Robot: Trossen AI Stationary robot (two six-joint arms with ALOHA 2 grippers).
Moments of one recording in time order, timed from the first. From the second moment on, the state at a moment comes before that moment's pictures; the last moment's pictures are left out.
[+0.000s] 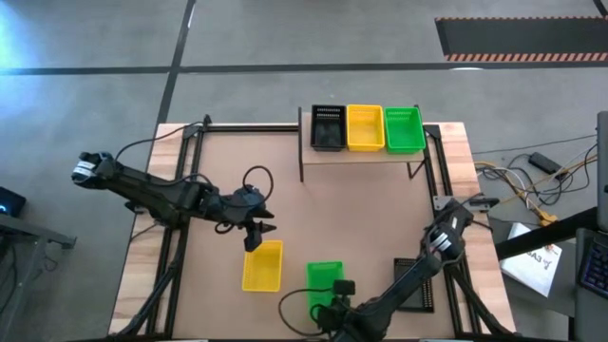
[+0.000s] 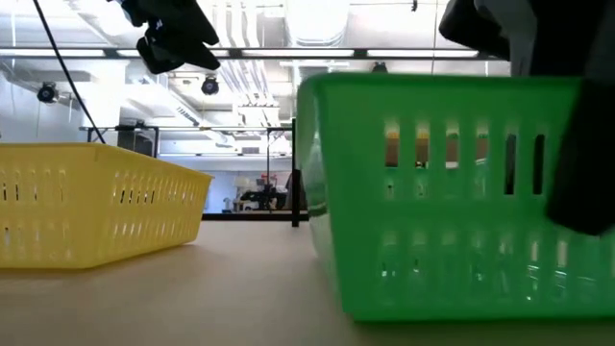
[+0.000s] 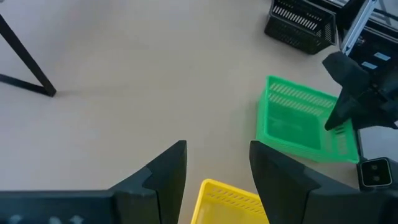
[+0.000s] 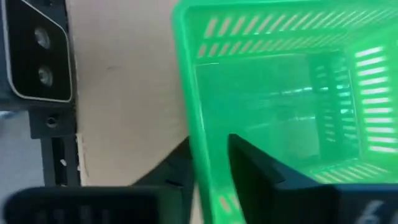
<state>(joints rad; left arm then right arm) -0.26 1.15 0.92 -0.45 -0.22 -0.54 0.73 2.33 1.95 -0.99 0.34 0.76</state>
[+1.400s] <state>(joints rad) -0.20 1.18 0.92 -0.11 -0.20 -0.25 0.05 1.21 1.61 -1.57 0.44 -0.05</state>
